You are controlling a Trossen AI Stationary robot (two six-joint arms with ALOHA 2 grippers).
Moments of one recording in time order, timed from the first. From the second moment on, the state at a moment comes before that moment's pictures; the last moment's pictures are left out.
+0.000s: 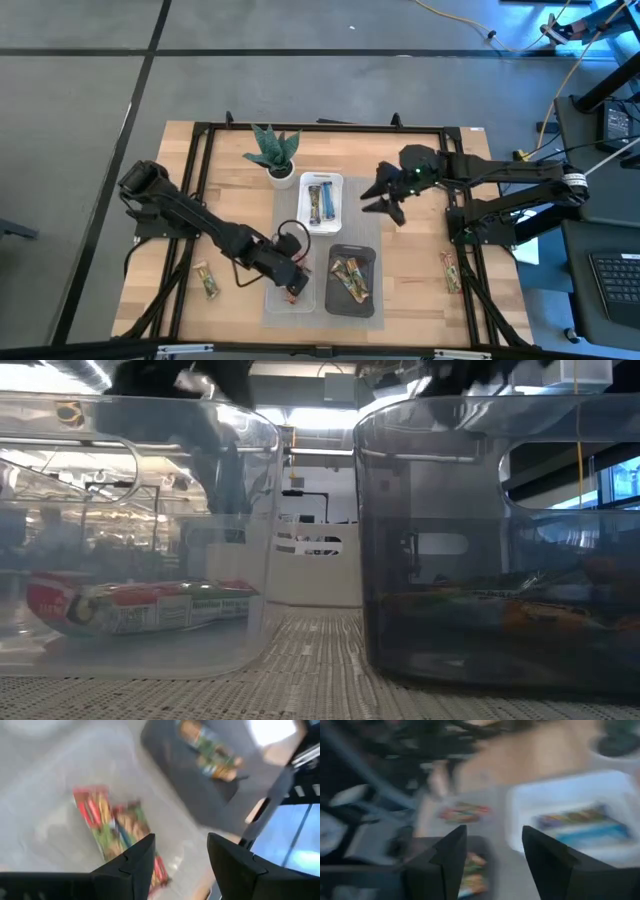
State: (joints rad) left arm -0.48 1.63 1.16 -0.47 -0.21 -1.31; right arm -0.09 1.14 0.96 -0.36 -0.34 0.23
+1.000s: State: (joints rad) left arm -0.23 1.48 1.16 -0.47 -0.29 -0.44; right arm 0.47 1.14 0.88 -1.17 -0.08 1.74
